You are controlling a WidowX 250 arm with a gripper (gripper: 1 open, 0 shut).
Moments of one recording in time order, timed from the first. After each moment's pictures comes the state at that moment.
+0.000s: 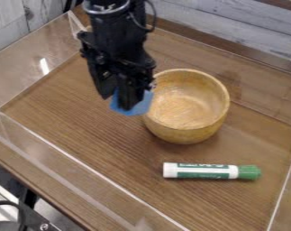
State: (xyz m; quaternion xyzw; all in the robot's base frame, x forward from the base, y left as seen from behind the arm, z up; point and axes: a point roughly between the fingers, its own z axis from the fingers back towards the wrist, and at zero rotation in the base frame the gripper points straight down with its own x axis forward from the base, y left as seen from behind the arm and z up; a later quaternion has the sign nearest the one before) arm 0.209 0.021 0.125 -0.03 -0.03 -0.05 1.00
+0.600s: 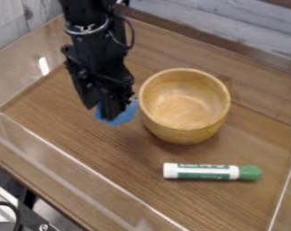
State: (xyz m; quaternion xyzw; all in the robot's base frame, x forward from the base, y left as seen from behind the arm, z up) arm 0.202 0.039 0.108 -0.02 -0.05 -0.04 1.00
